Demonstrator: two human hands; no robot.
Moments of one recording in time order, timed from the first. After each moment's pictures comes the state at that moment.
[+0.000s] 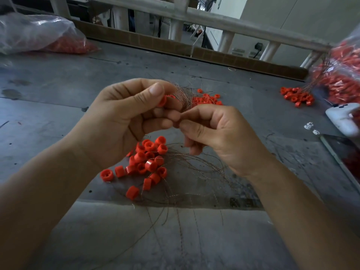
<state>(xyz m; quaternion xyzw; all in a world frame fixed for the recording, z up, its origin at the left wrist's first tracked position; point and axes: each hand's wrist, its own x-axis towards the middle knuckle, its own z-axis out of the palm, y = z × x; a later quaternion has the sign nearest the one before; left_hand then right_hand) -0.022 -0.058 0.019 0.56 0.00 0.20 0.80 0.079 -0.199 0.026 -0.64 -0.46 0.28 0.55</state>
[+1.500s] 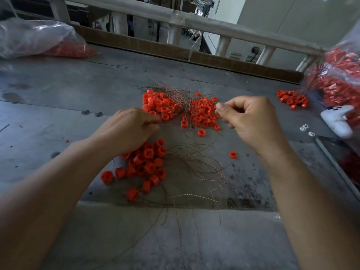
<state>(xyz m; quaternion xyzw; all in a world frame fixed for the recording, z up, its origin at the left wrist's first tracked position) 0.011 -0.019 -0.023 0.95 0.20 0.14 0.20 0.126 -0.209 0.027 -0.84 -0.35 -0.06 0.42</state>
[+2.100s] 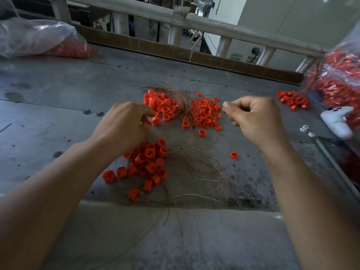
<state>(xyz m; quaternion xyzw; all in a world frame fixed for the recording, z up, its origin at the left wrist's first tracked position) 0.004 -0.023 -0.015 0.93 0.21 0.22 0.20 0.140 -0.212 0.023 -0.83 -0.33 -0.07 0.44</state>
